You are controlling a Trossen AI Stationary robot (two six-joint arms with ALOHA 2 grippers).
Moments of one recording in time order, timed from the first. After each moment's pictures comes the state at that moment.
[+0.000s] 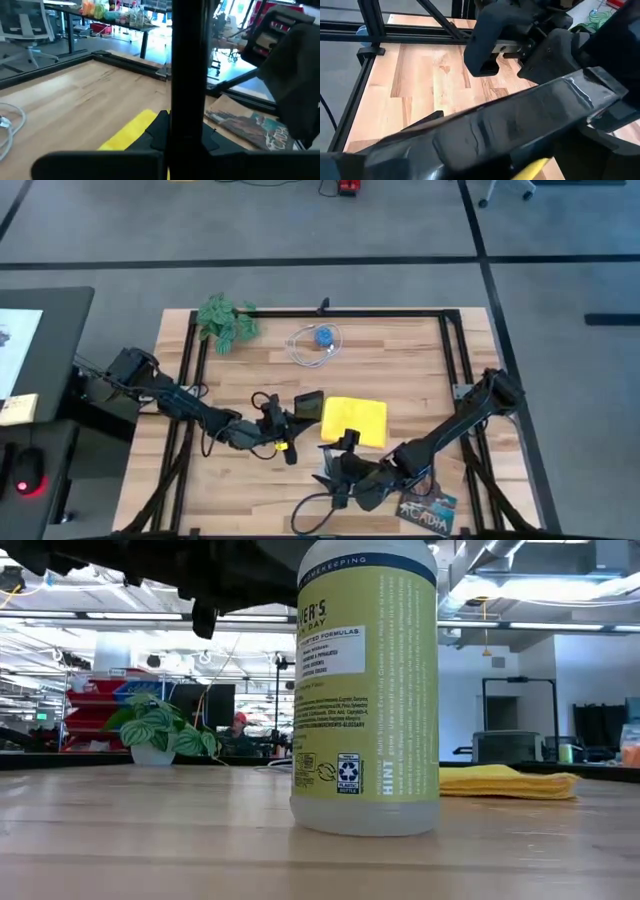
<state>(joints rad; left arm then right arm) -0.46 1.55 0.64 0.77 -0.78 -0.32 0.61 1.86 1.40 -0.13 0.79 0.30</state>
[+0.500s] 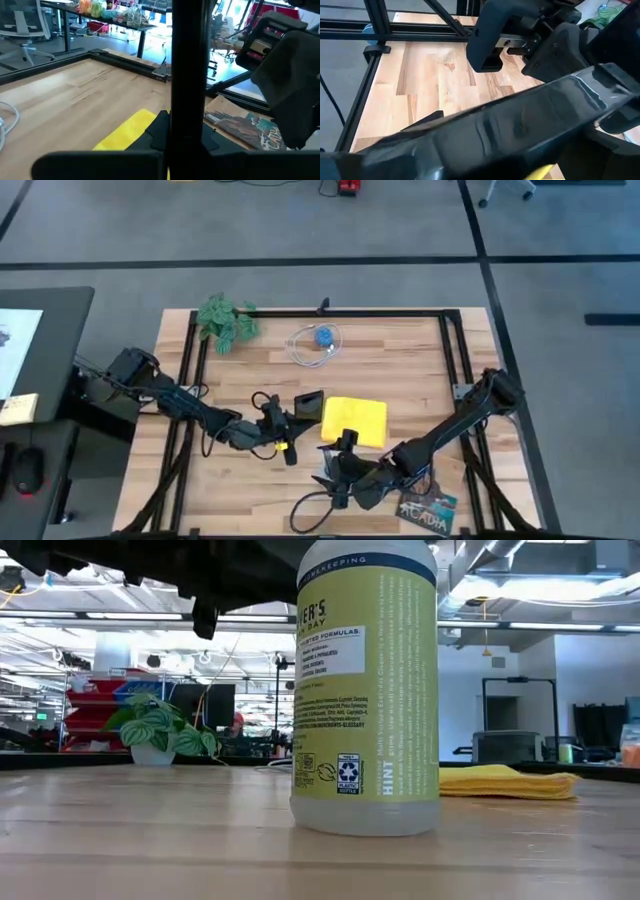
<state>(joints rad) -0.46 1.56 0.64 0.78 -0.77 -0.33 0.60 1.86 1.40 -0.13 0.75 0.31</state>
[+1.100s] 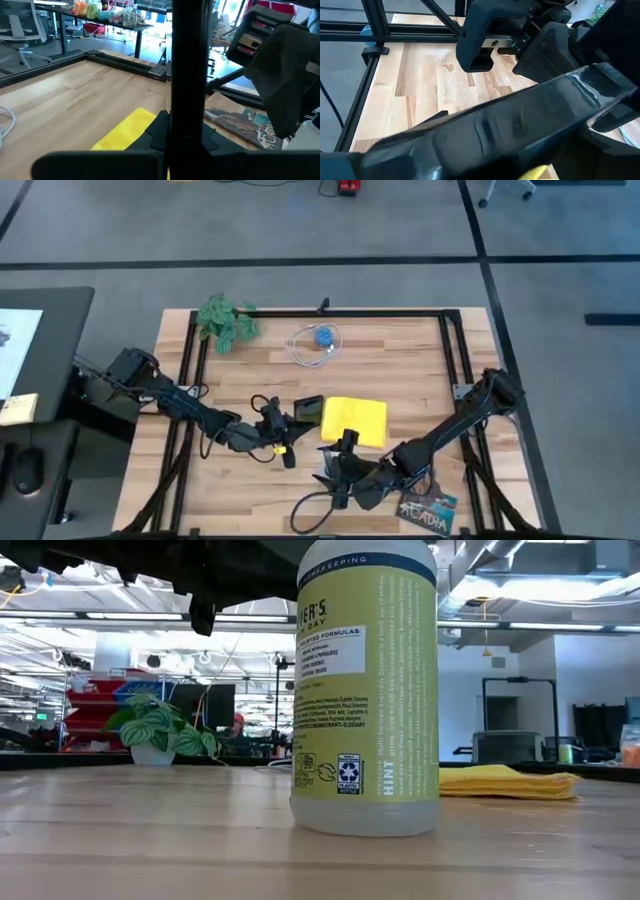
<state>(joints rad) -0.48 1.56 0.64 0.78 -0.77 -0.31 0.60 1.86 1.40 -0.13 0.76 0.32</state>
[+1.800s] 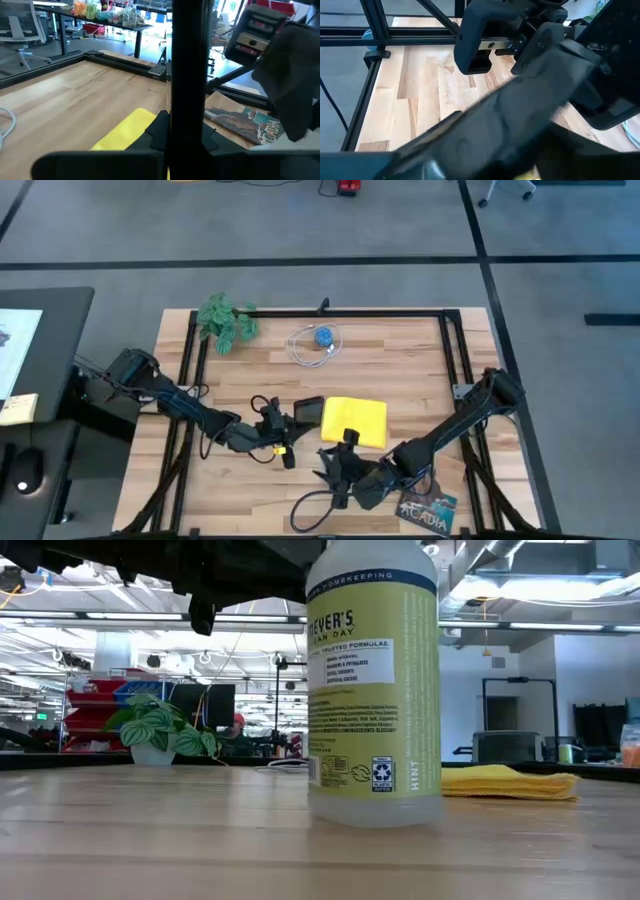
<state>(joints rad) -0.48 1.56 0.64 0.78 -0.77 -0.30 0.61 1.86 1.40 -0.14 0.75 0.34</state>
